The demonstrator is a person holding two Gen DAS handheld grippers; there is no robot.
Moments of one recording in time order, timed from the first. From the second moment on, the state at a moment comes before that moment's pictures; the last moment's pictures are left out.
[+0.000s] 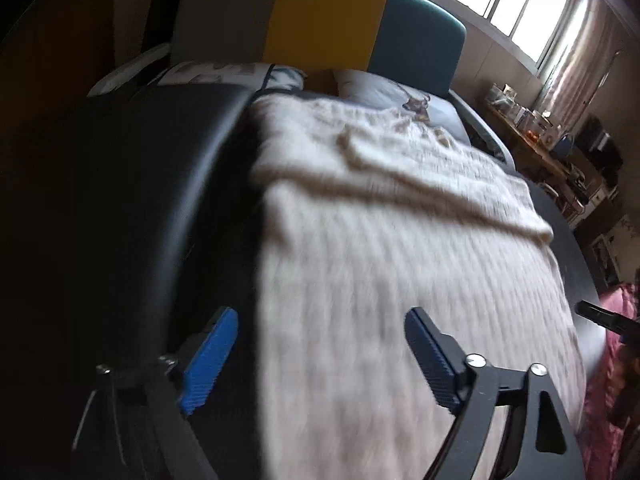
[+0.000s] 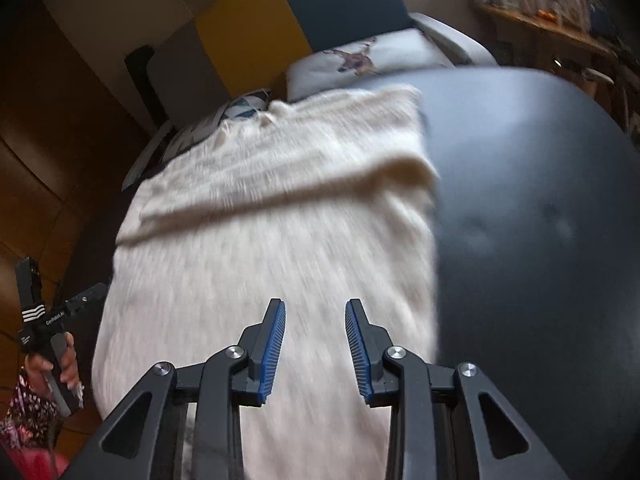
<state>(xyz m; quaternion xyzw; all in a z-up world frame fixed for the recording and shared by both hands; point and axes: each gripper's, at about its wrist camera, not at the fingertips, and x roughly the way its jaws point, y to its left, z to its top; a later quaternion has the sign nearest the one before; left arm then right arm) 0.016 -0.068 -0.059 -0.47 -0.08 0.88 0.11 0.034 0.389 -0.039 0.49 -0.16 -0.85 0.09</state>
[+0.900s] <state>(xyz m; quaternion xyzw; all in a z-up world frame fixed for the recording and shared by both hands) 0.127 -0.053 -0.092 -0.44 0.00 0.88 0.18 0.141 0.366 -0.071 0.48 -0.17 -0.85 0.15</state>
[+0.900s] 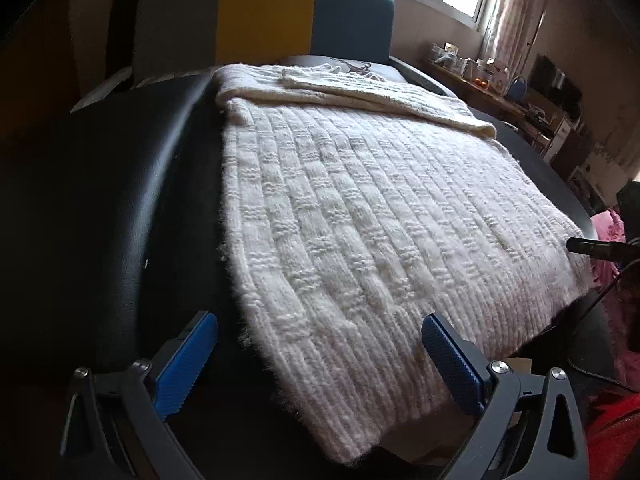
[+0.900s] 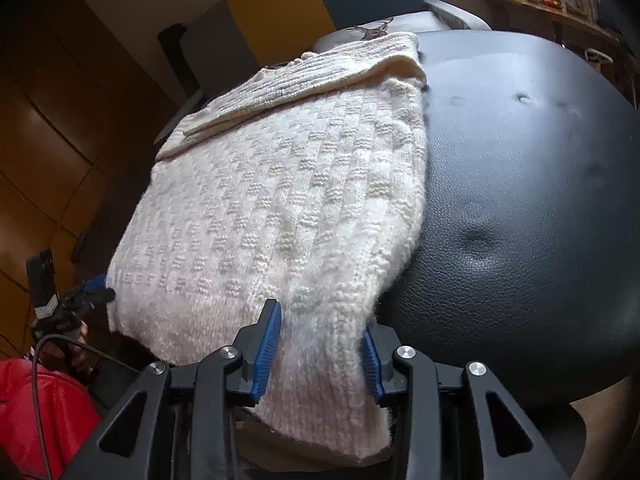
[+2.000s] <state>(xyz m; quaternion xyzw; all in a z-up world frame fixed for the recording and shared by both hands) 0.152 -0.147 0.005 -0.39 -0.33 0.79 0.34 0.195 0.397 -0.034 0.29 -0.51 -0.74 0.32</state>
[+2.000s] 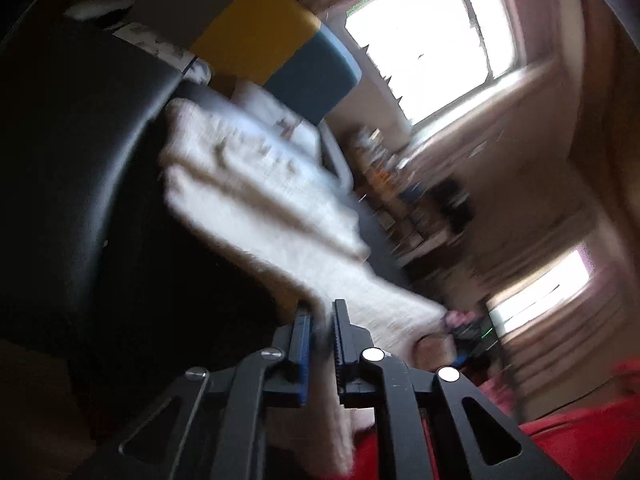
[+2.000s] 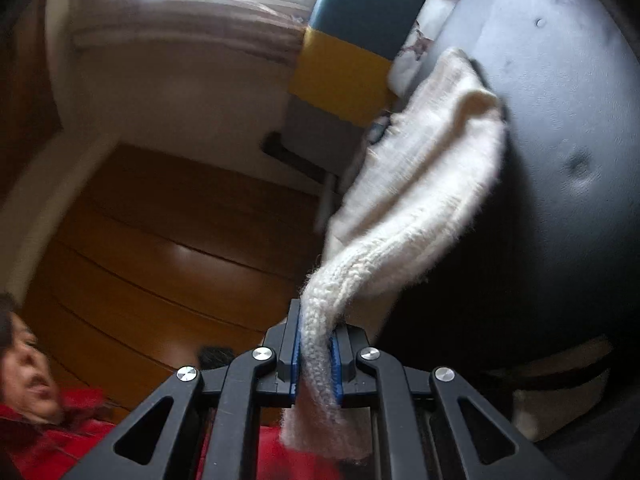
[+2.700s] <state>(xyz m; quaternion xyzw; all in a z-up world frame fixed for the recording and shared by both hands) 0.098 -0.117 -0.109 -0.61 -0.33 0.68 0.25 0.071 0.384 0.033 0.23 -0.48 -0.77 0.34</state>
